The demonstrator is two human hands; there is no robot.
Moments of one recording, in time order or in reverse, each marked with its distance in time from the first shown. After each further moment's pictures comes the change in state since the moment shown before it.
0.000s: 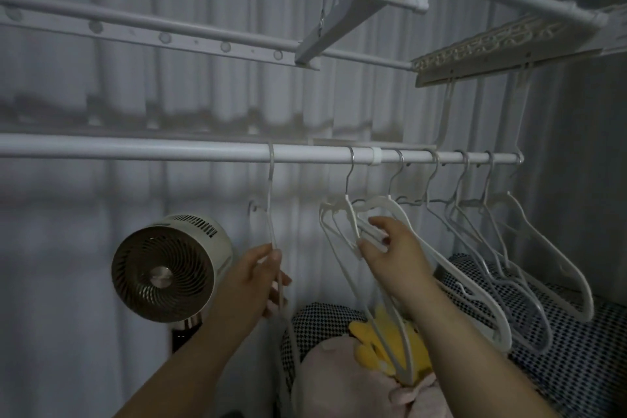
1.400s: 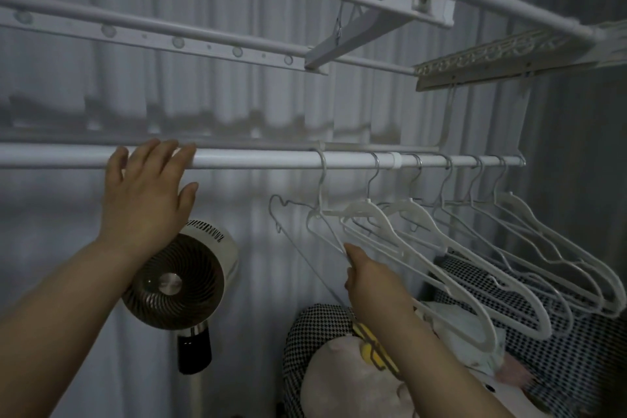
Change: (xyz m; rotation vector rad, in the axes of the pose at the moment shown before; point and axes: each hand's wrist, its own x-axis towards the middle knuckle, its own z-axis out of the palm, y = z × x) left_hand 0.078 0.037 -0.148 1.281 0.486 0.724; right_hand -0.027 -0.037 0.052 -0.476 -0.294 0.042
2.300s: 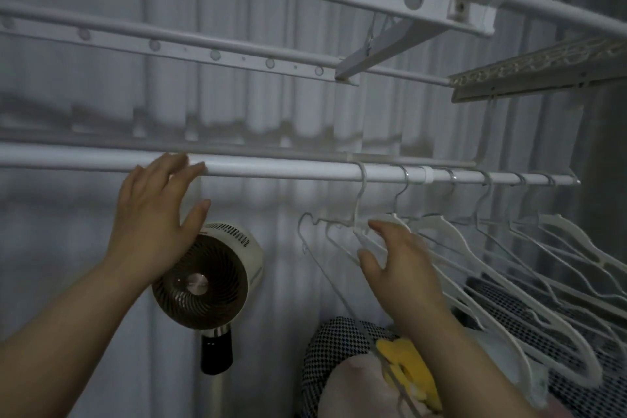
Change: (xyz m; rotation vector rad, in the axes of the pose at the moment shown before) left_hand -0.018 -0.006 -0.021 -0.145 -0.027 -0.105; right_hand 0.002 -0.015 -0.027 0.214 0.339 -0.237
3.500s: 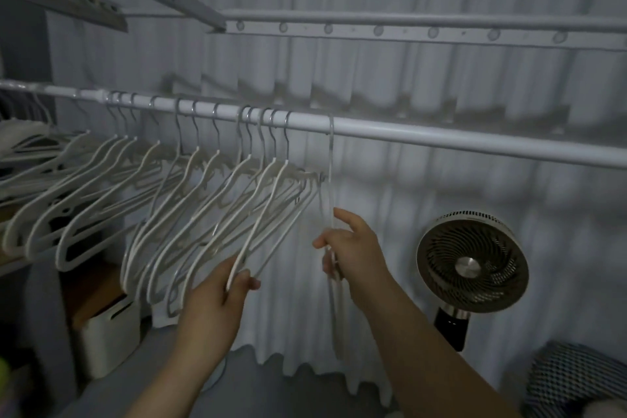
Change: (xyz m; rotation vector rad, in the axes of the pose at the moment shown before) left_hand -0.207 -0.326 -0.240 -0.328 -0.085 -0.834; right_hand -0.107 -0.457 0.253 1.072 -0.707 0.273
